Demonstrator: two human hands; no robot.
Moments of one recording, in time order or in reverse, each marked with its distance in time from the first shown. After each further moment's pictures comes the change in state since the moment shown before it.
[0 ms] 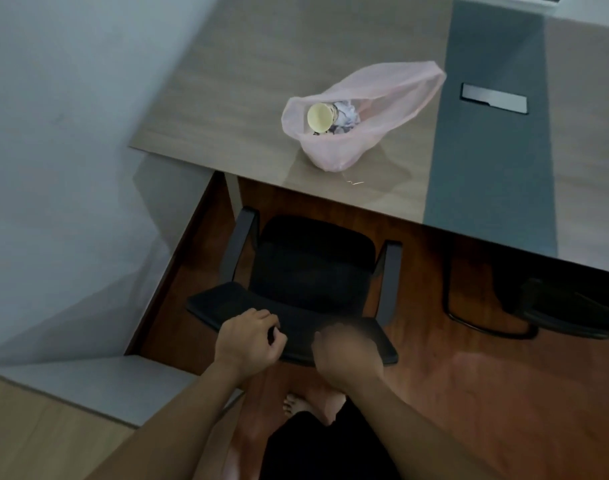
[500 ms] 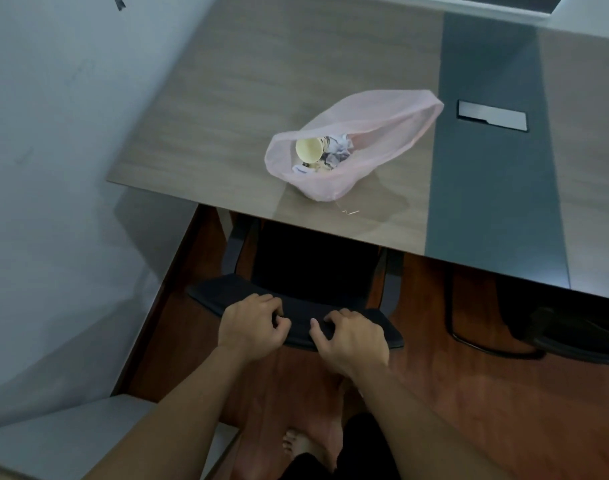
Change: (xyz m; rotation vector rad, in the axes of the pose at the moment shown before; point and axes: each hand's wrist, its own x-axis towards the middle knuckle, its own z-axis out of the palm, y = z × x) left_hand 0.148 -0.008 -0.022 0.007 -0.001 -0.019; right_hand 0.134 0.025 -0.031 0.022 0.129 0.067
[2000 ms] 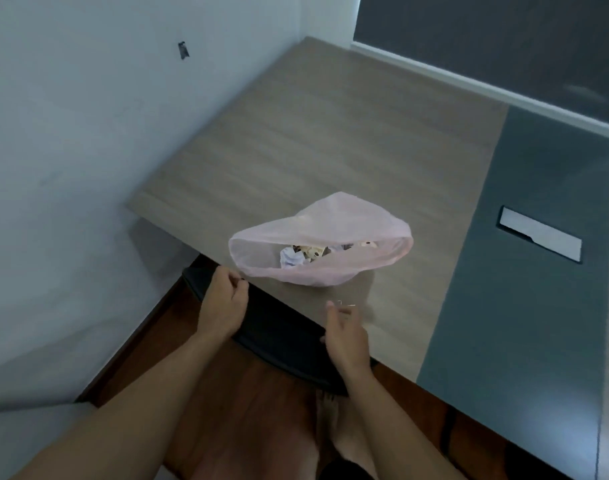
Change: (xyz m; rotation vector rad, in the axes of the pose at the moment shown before) left_hand 0.208 -0.007 -0.045 -0.623 0.305 -0.673; right_hand 0.243 0.049 -0.070 0.882 -0.263 0.433
